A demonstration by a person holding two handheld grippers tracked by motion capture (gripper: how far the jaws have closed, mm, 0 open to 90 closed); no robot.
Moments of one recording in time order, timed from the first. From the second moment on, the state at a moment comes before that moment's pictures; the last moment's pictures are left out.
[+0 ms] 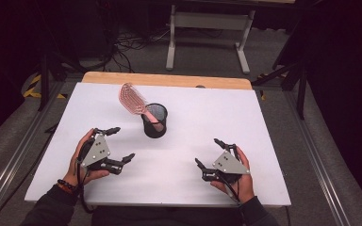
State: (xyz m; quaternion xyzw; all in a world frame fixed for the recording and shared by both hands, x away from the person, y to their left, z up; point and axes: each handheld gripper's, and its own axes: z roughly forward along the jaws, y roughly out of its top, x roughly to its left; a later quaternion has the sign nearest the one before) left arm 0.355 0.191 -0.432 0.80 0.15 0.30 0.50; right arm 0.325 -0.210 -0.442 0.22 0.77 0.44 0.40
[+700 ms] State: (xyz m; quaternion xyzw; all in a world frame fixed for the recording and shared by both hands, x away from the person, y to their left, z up) left arm 0.352 0.223 -0.454 0.80 0.19 0.29 0.48; right arm 0.325 -0.210 -0.442 0.22 0.77 0.45 0.39
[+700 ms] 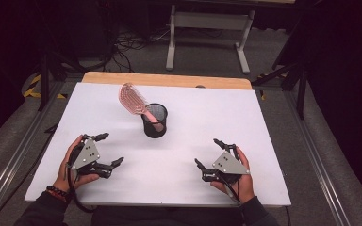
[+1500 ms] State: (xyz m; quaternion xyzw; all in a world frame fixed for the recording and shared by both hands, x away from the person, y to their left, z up) left arm 0.346 0.235 -0.467 0.80 0.22 0.27 0.48; right arm 0.326 -0.213 -0.441 0.22 0.77 0.45 0.39
